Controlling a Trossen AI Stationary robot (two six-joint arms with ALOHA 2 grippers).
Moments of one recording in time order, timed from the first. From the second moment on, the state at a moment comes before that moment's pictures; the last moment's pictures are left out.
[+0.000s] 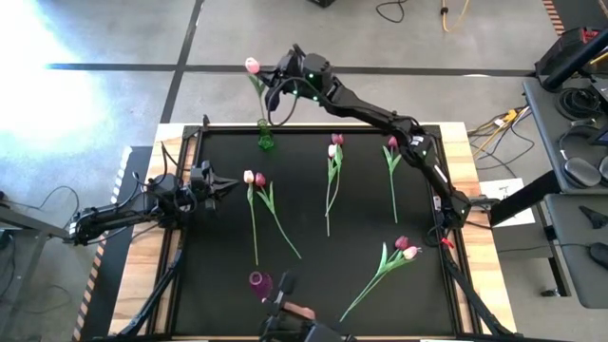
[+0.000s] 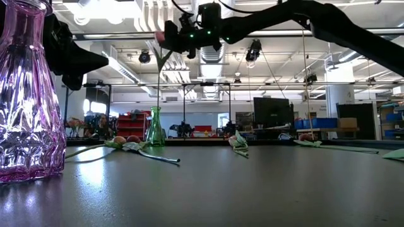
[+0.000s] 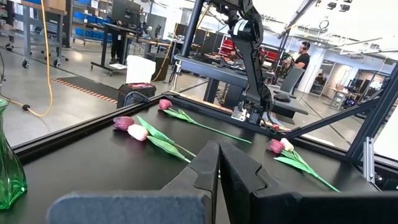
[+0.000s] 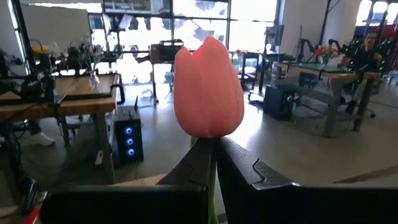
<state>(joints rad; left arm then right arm) 0.23 0.02 0.04 0.01 -0.03 -0.25 -0.54 2.37 2.32 0.10 -0.21 -0.03</state>
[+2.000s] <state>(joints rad) 0.23 0.03 0.04 0.40 -0.30 -0.32 -0.48 2.02 1.89 -0.70 -0.27 -0.04</state>
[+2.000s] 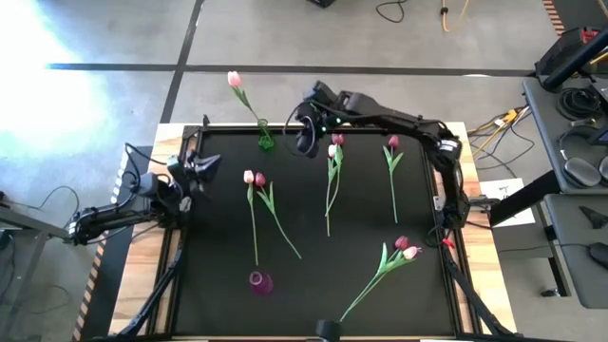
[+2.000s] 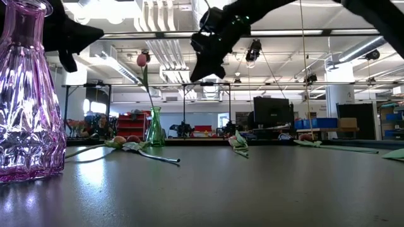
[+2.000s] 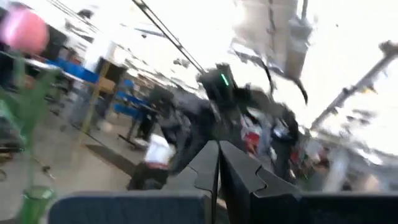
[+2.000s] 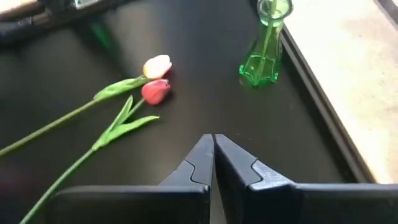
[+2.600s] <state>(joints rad) 0.22 0.49 0.34 -0.21 -0.20 -0.99 -0.51 1.39 1.17 -0.44 -0.15 0.13</state>
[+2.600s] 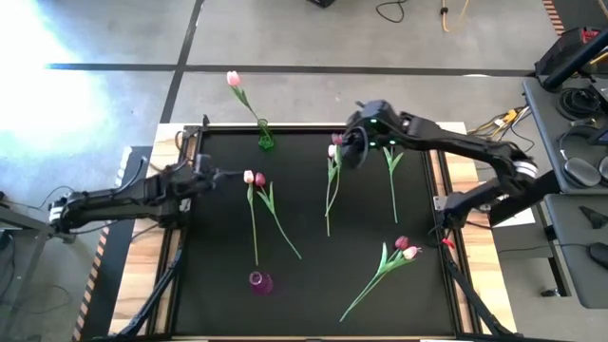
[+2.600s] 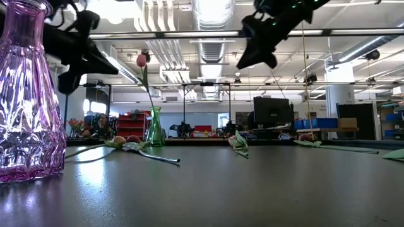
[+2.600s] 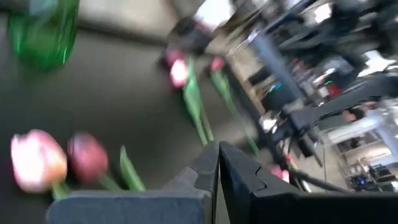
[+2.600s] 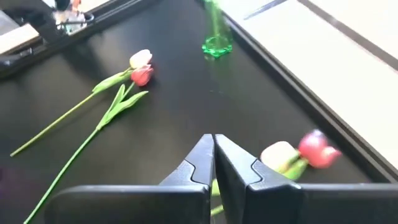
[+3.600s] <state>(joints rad) 0.15 1.71 1.16 -0.81 0.02 -1.51 -0.65 1.04 1.00 -0.66 -0.25 -0.14</state>
